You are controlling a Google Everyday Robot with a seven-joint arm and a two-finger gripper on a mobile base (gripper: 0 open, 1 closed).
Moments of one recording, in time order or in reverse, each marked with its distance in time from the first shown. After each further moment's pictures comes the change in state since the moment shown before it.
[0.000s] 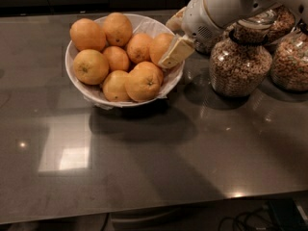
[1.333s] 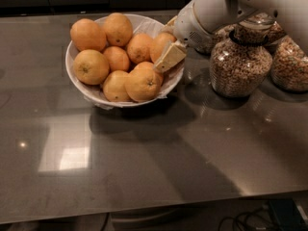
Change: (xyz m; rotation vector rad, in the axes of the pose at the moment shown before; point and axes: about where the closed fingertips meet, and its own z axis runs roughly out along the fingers) arm 0.006 -0.001 0.037 -0.087 -0.020 0.014
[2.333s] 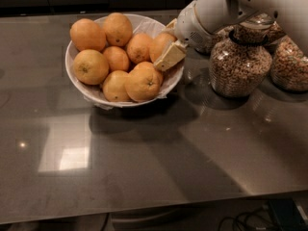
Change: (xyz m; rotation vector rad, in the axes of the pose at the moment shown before) arm 0.002 -0.001 0.003 -0.009 -0.006 0.003
